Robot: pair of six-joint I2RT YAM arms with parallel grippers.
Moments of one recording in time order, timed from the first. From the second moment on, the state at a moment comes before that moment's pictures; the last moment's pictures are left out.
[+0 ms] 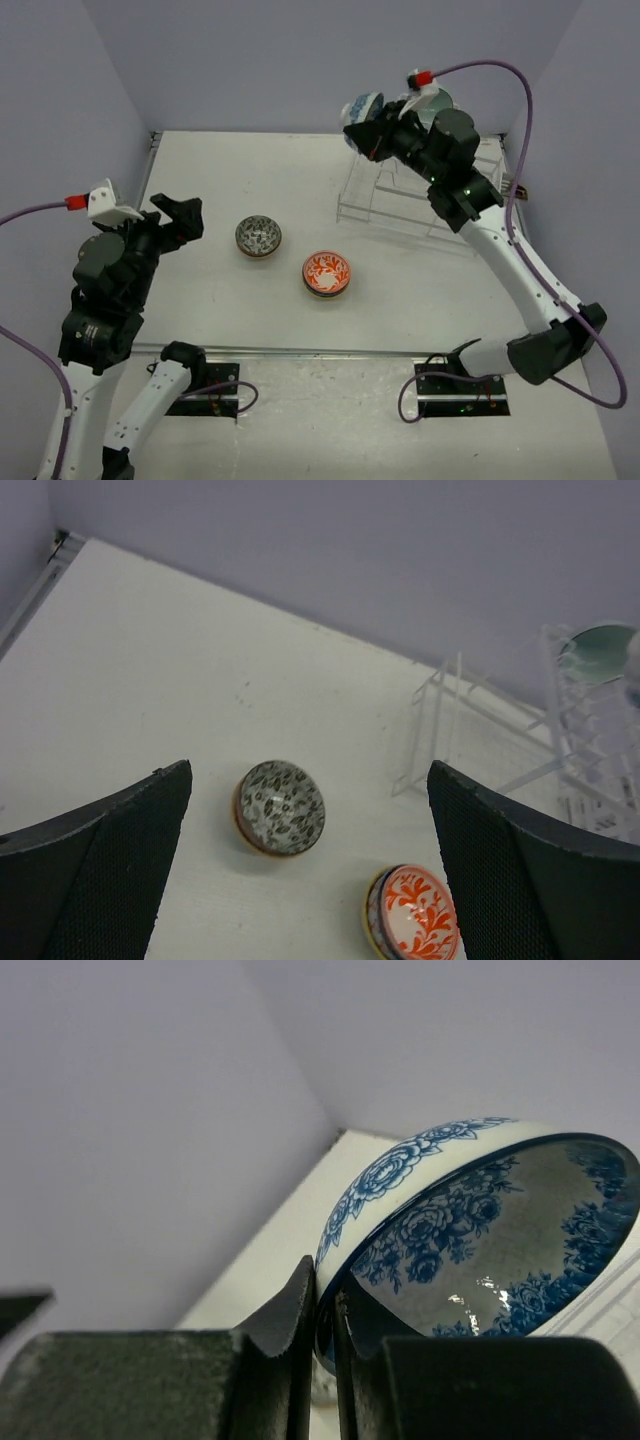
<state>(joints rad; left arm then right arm) -0.25 0.56 1.05 -0.63 -0.26 -0.47 0.41 1.41 1.51 -0.03 -0.26 0.54</state>
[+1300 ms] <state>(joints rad) -0.50 1.25 1.21 -0.64 0.25 -0.43 1.13 1.53 1.50 -0.78 0.08 -0.42</state>
